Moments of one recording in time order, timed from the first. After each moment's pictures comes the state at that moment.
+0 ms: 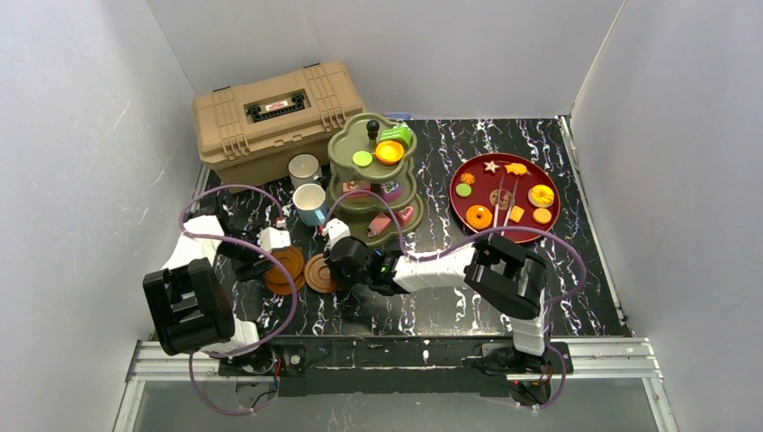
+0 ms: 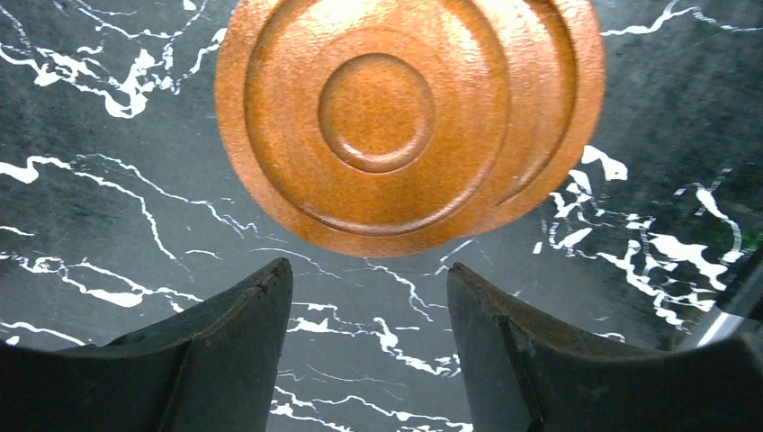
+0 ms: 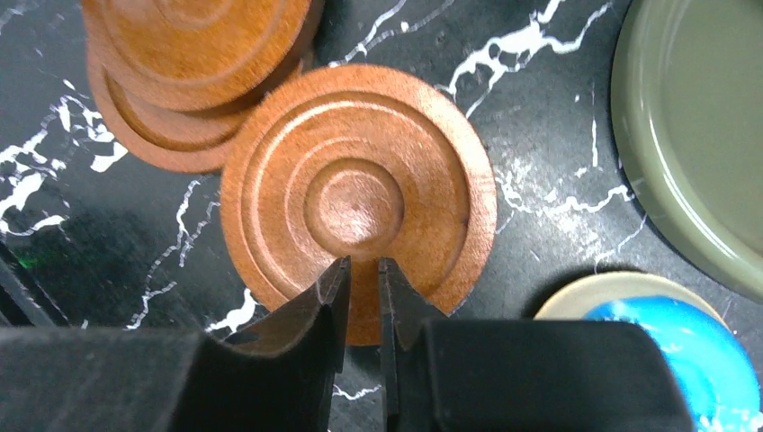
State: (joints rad) left arm 0.31 1.40 0.85 -1.02 0.45 1.66; right arm 1.24 1.93 1.14 0.11 0.18 0.44
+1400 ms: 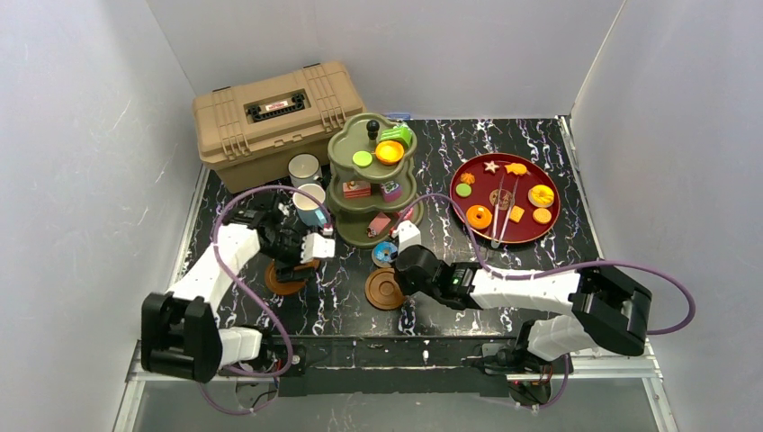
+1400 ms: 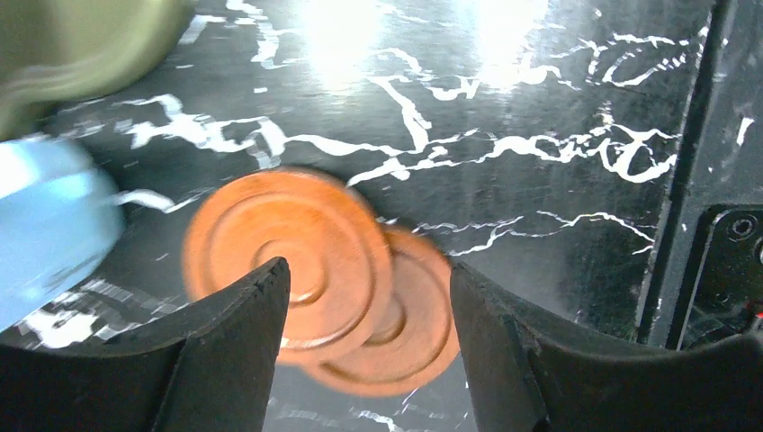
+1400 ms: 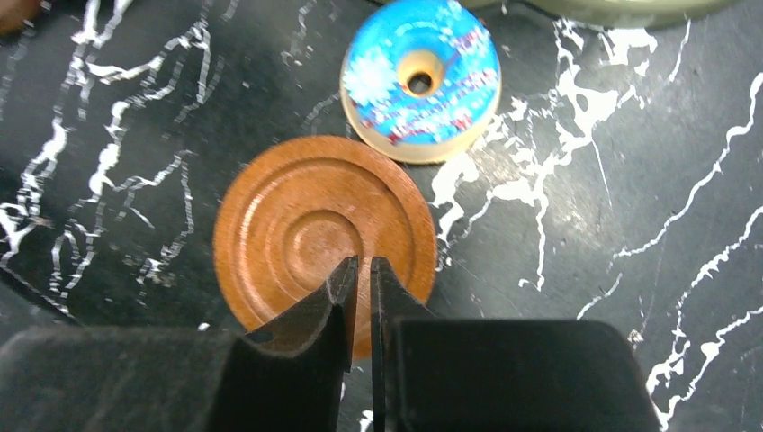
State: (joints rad) left arm -0.20 1.28 0.82 -0.99 0.51 1.39; right arm 1.17 1.37 0.66 -0.06 0.32 0.49
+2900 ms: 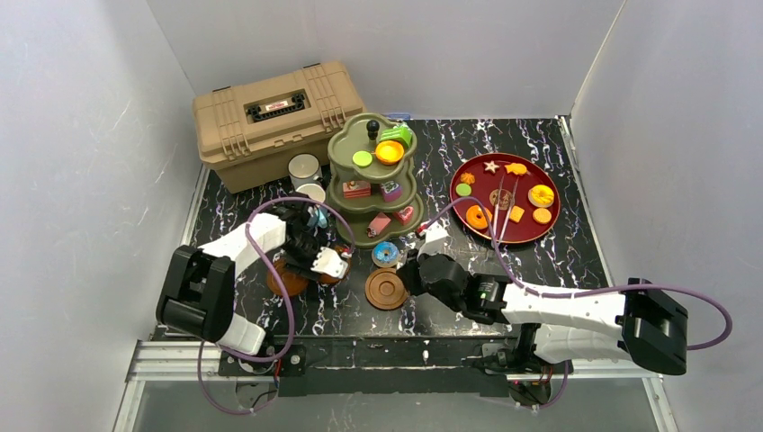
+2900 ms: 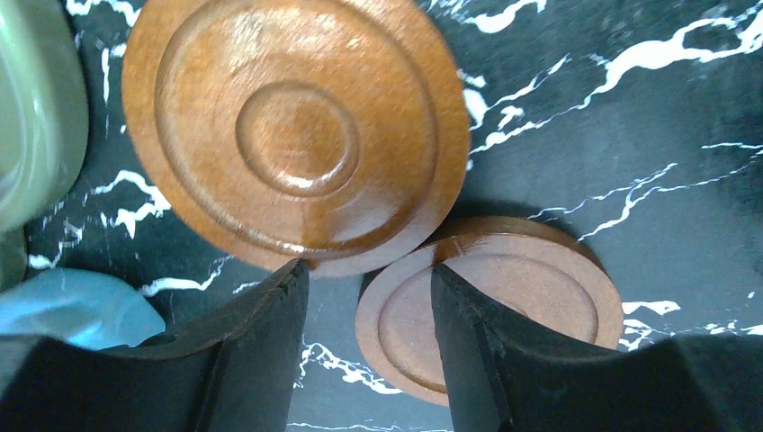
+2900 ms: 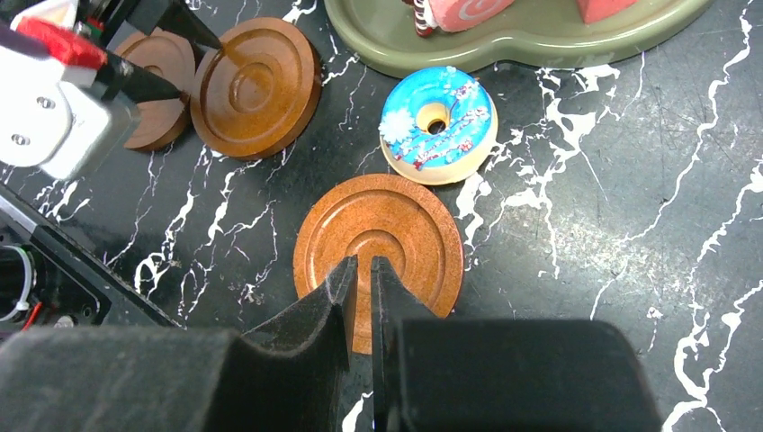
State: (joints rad) left arm -0.32 1.48 0.84 -0.84 0.29 1.65; right arm 1.23 1.12 0.54 0.06 0.43 0.63
